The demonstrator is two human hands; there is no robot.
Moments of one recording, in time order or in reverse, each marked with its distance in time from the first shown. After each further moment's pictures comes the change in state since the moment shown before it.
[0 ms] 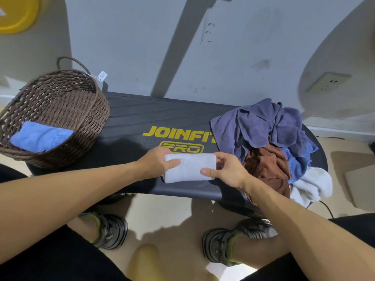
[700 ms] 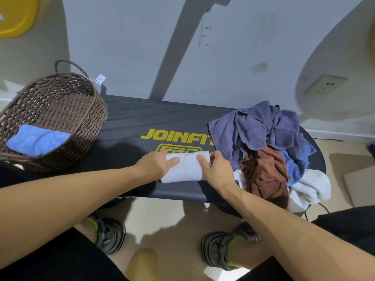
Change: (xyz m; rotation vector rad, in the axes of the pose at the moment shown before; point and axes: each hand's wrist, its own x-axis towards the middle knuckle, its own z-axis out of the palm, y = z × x) left_hand 0.007 0.004 0.007 0.439 0.046 -0.083; right_hand 0.015 0.001 0.035 -0.419 0.377 -0.019
